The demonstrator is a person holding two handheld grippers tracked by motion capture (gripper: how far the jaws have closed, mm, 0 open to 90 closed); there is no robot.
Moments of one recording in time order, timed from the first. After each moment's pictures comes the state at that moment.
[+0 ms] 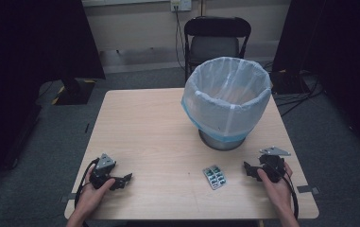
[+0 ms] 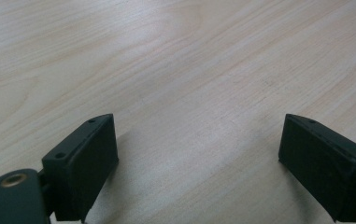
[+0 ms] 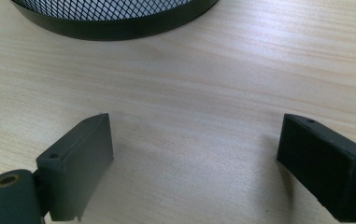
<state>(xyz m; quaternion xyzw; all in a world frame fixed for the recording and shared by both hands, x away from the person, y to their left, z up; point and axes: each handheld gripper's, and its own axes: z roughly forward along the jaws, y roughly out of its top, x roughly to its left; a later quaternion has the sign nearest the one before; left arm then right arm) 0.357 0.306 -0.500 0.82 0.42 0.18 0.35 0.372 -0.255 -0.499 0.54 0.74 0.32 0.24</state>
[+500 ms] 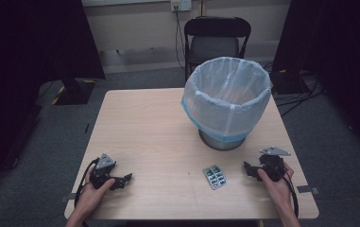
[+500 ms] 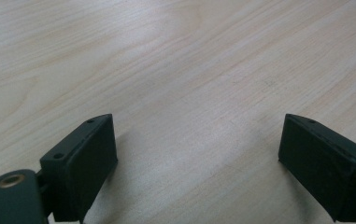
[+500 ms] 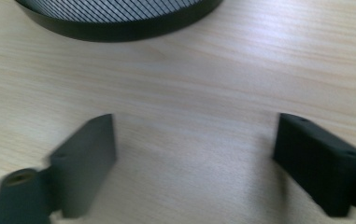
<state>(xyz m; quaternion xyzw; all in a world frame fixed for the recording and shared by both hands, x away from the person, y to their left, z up) 0.357 0.305 -0.501 0.82 0.42 0.18 0.36 0.371 -0.255 -0.498 0.54 0.74 0.32 0.24</state>
